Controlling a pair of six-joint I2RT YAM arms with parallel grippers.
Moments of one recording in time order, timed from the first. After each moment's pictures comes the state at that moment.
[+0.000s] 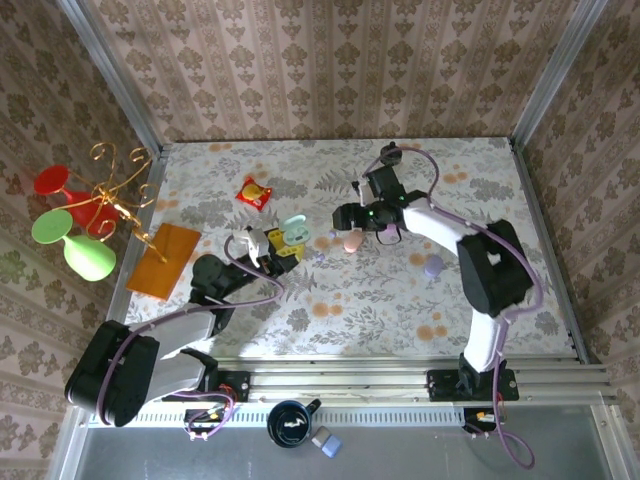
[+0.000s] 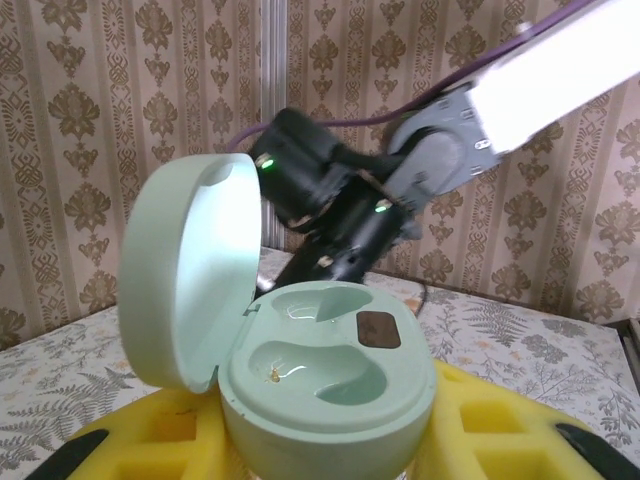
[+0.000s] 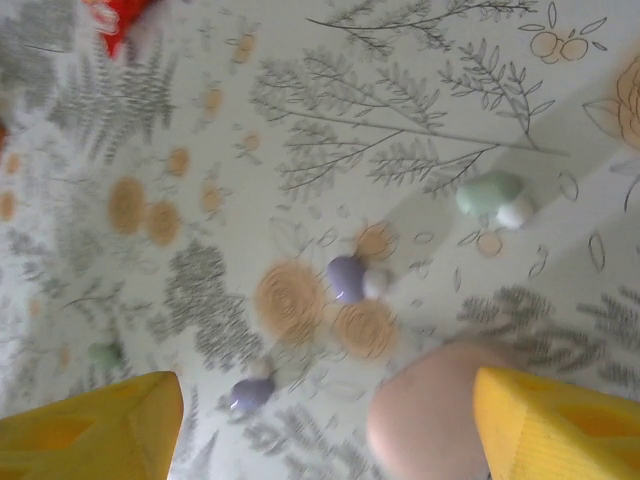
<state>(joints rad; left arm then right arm) -0.48 1.17 0.25 1.15 0.66 -0.18 0.41 1.91 1.34 -0.36 -0.34 0.37</state>
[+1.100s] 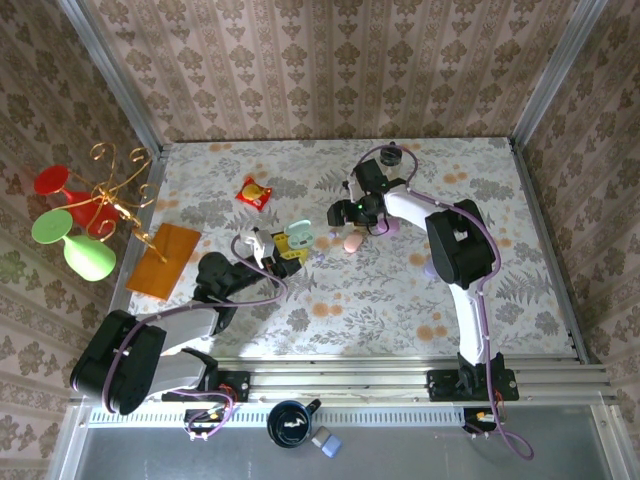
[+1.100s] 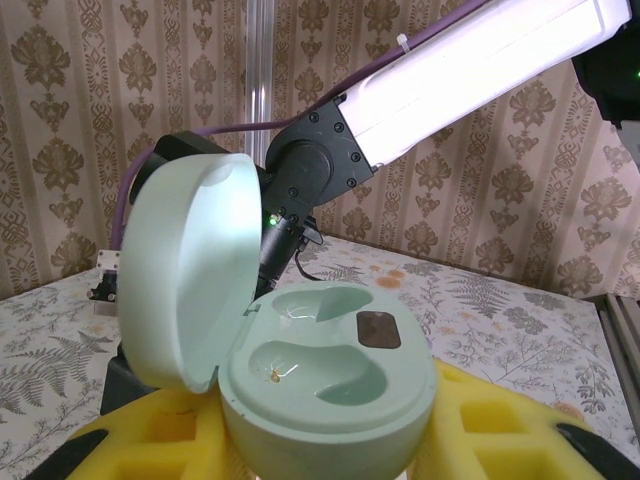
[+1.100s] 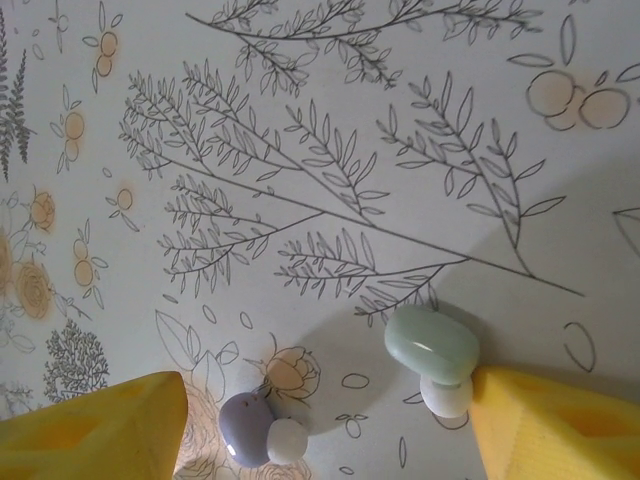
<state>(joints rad) -0.49 1.23 0.25 1.14 0.69 -0.18 0.40 2.19 1.60 -0.48 -0.37 0.31</state>
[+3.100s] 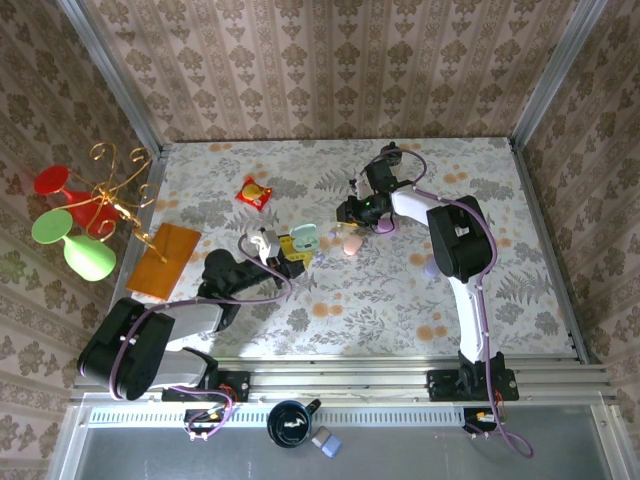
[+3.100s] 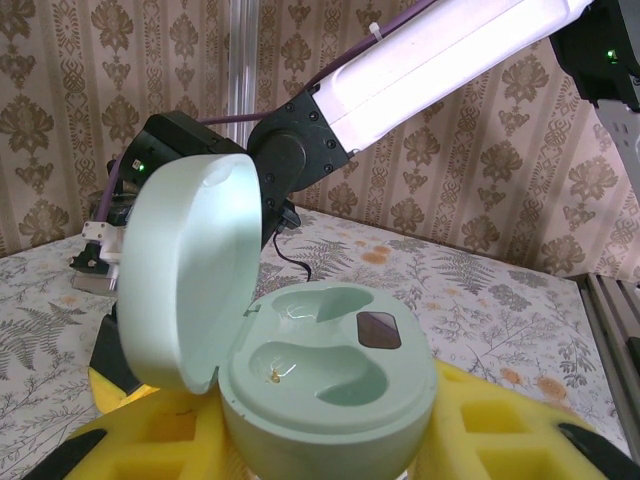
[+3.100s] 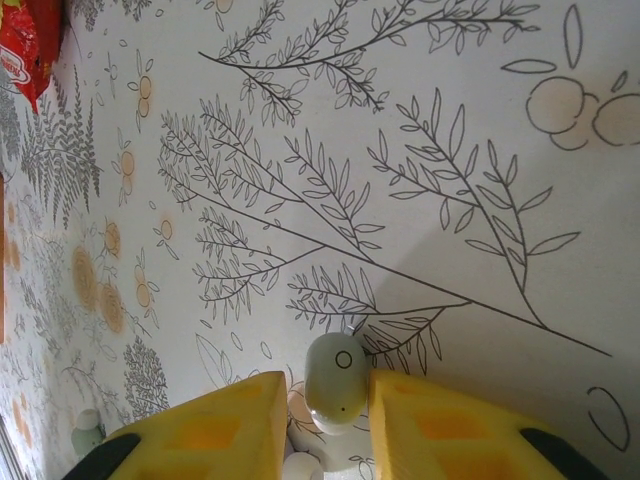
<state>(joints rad) -0.50 1.31 0.27 1.15 0.73 -0.17 0.33 2.25 1.60 -0.37 -0.58 0.42</state>
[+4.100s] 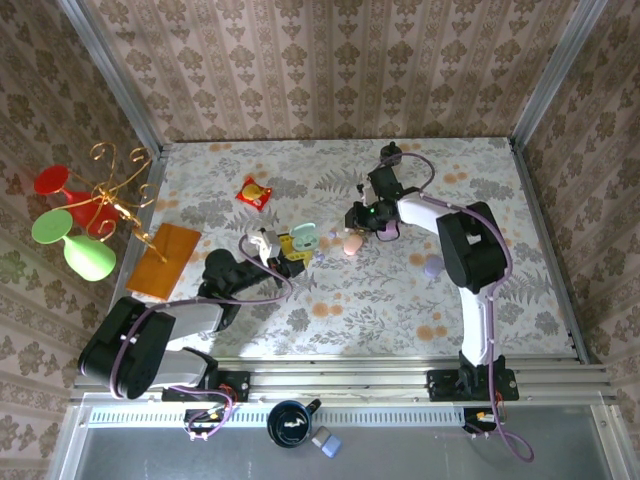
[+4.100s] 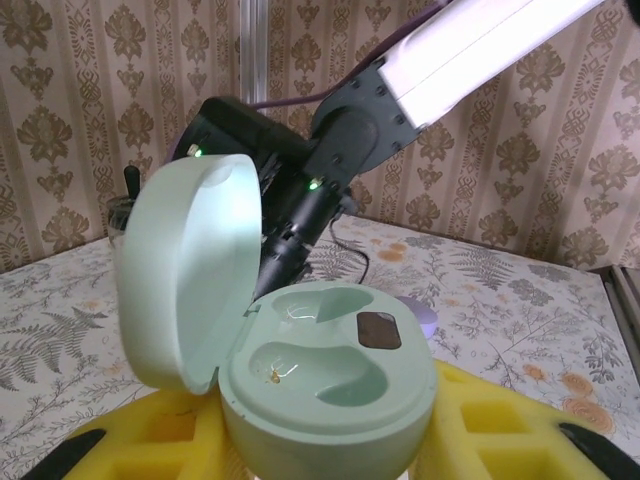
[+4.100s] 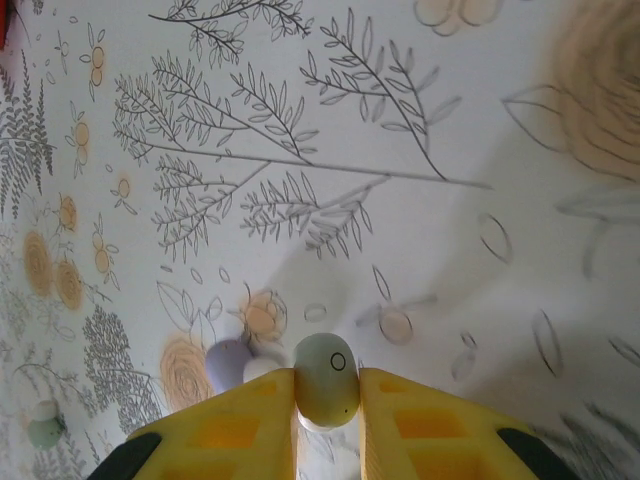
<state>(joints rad) -0.50 1.33 0.27 1.15 0.70 -0.12 0.35 2.07 1.40 -0.34 -0.41 0.45</state>
